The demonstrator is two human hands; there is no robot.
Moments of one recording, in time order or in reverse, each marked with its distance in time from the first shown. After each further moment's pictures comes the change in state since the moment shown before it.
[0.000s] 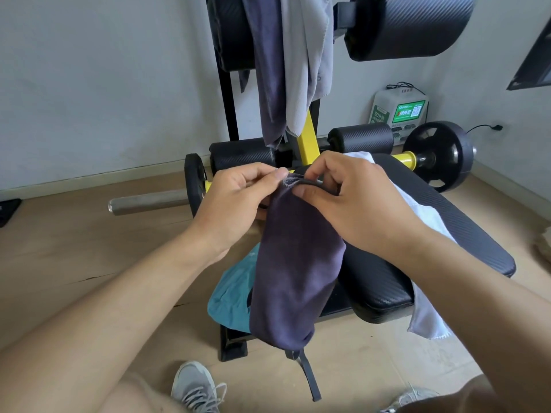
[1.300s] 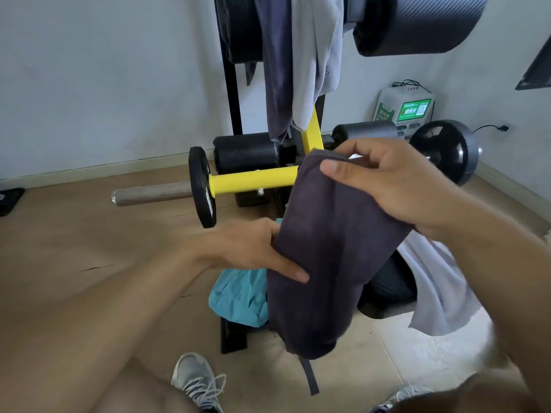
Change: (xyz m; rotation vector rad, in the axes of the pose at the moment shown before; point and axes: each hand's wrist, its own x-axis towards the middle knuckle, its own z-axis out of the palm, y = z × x) left_hand 0.000 -0.042 -0.014 0.393 -0.744 -0.371; right_hand 0.006 0.004 -0.035 0.313 -0.192 0.080
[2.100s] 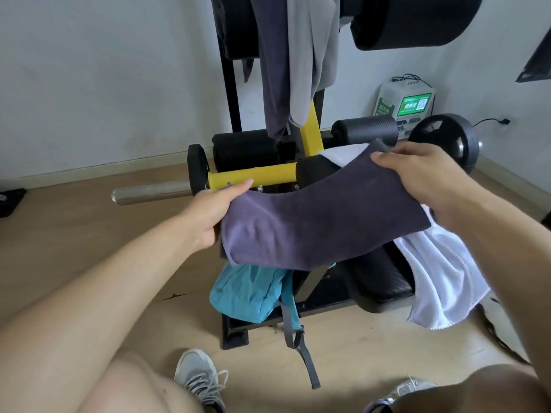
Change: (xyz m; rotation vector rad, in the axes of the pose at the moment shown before) left_hand 0.005 -0.020 -0.036 -0.730 0.772 -0.197; right_hand 0.014 0.049 -0.029 0.093 0.353 0.415
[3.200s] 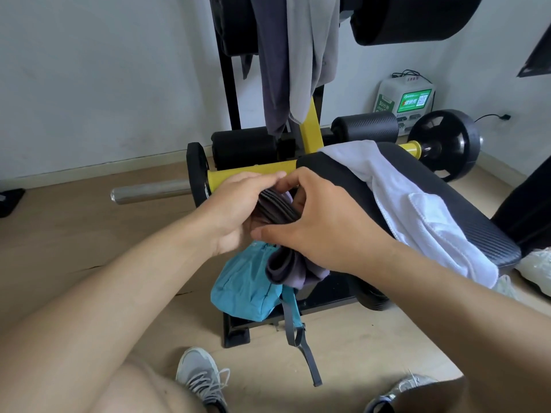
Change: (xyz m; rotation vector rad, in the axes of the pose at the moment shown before) left_hand -0.060 0.022 0.041 0.005 -0.154 0.140; right_hand -0.077 -0.015 0.088 -0.412 -0.294 -0.409
